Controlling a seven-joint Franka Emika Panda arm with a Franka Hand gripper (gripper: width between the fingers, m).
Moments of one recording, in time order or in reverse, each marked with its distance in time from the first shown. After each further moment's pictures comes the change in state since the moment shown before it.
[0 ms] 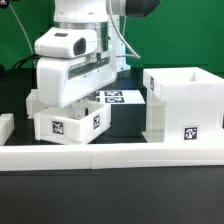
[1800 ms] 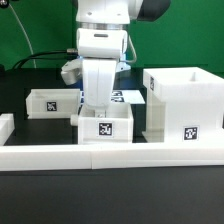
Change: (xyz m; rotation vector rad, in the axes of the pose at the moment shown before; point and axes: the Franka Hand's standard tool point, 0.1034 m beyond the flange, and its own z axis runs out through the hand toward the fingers) arm 0.039 -0.007 0.000 -0.051 -0.014 -0.315
